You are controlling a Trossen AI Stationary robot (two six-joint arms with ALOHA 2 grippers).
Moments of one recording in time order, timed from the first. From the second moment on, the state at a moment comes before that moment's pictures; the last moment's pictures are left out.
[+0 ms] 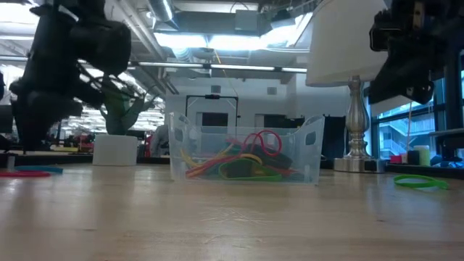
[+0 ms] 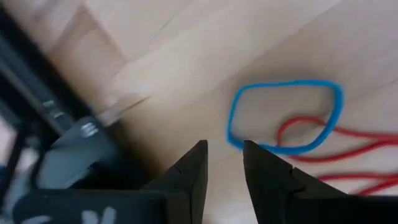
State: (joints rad) left arm -0.09 1.36 0.68 -1.13 -0.09 -1.06; right arm 0.38 0.89 0.51 -0.37 0.35 0.96
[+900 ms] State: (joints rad) left arm -0.09 1.35 0.53 -0.89 -0.09 -1.12; right arm 0.38 0.89 0.51 -0.33 0.35 0.96
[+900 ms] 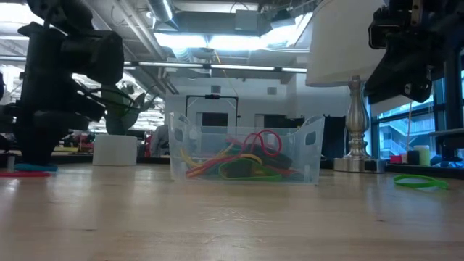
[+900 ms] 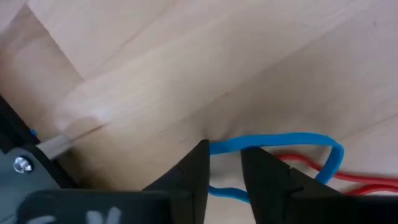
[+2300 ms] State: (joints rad) left arm -0.10 1.36 1.19 -0.84 -0.42 -0.77; right arm 0.38 0.89 0.51 -0.33 0.35 0.93
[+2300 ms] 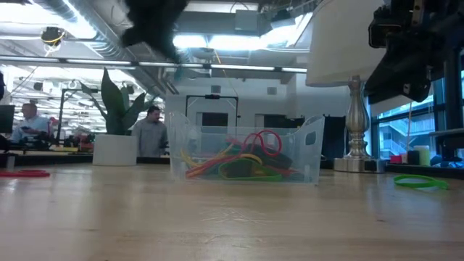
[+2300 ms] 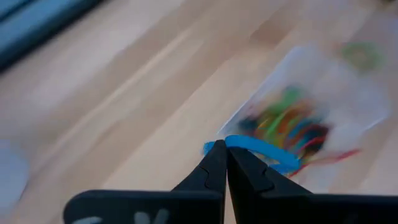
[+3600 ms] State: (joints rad) left arm -0.10 2.04 1.63 -1.04 -0.16 -0.31; right arm 0.38 0.89 0.51 -0.33 0.38 0.94
